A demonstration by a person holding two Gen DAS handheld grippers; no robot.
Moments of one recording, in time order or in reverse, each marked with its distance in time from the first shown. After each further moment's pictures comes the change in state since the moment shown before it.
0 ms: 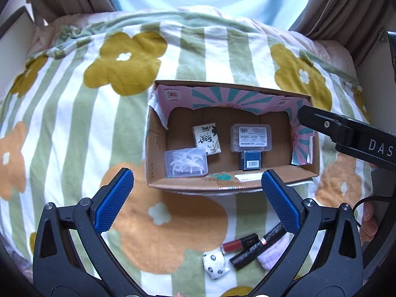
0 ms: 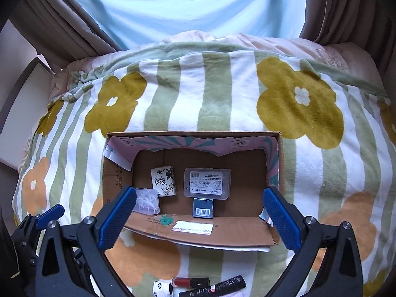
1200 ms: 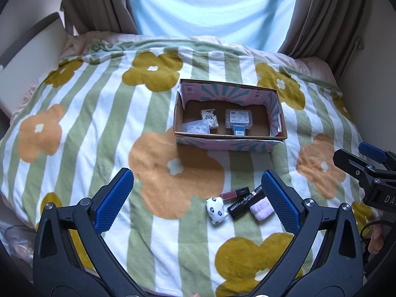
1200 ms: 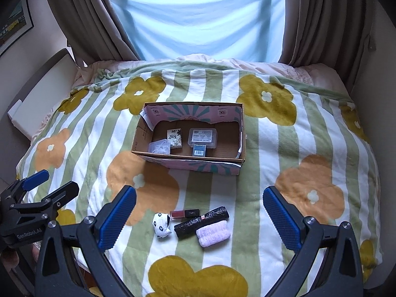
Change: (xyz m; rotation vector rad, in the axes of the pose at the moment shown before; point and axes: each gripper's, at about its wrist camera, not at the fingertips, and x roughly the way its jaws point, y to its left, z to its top) left arm -0.173 0.012 -0.144 -0.019 -0.177 0.018; right arm -0.170 0.016 -0.164 -0.093 -0.146 -0.054
